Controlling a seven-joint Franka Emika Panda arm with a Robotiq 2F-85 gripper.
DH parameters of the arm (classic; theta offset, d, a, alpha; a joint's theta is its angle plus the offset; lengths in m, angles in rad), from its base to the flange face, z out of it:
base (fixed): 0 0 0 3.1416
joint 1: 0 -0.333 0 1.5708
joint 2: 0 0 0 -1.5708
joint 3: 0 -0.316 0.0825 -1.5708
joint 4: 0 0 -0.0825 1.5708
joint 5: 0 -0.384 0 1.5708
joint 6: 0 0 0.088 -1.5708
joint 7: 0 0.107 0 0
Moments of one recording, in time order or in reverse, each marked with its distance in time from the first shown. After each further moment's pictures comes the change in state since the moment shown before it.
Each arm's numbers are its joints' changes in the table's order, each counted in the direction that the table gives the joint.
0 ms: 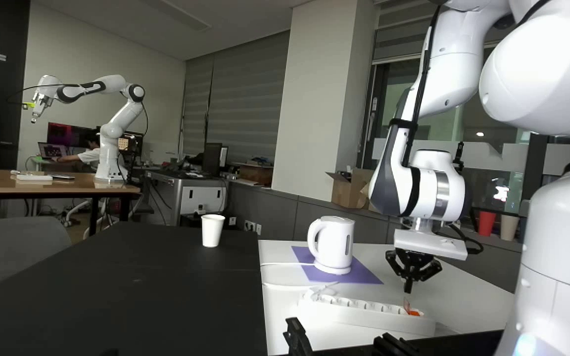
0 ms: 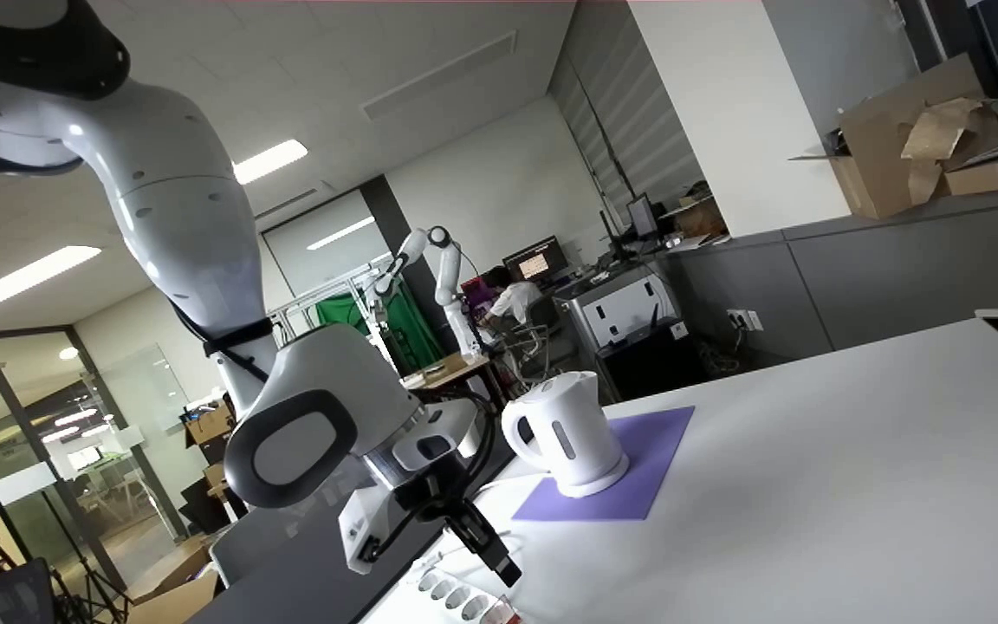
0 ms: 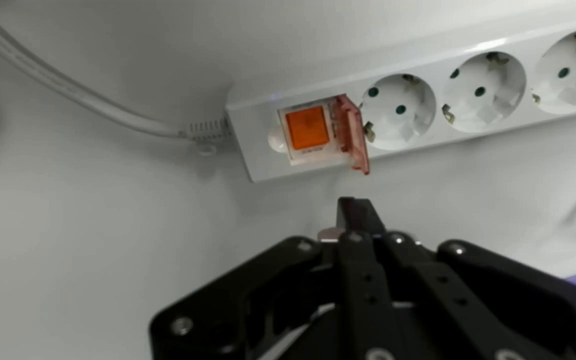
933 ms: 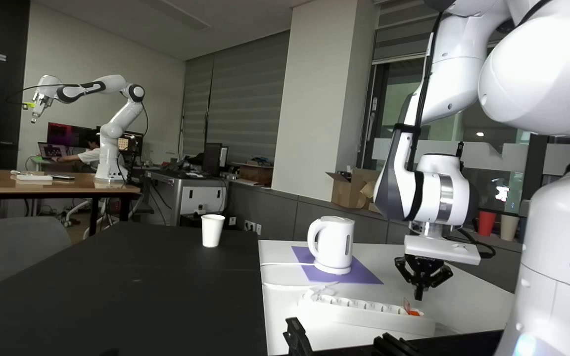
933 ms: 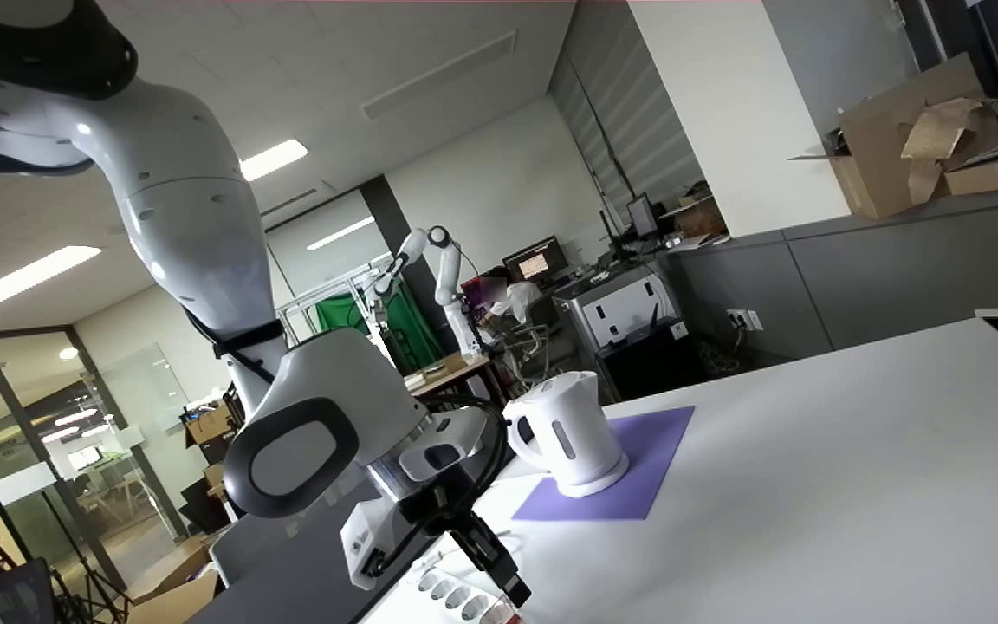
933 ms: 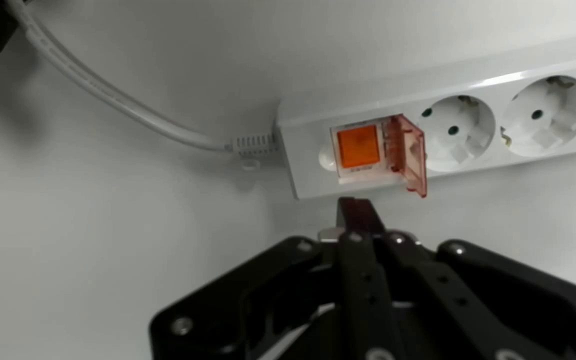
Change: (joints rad) arm 0.026 0.023 0.011 0.000 -0.038 0.003 -0.093
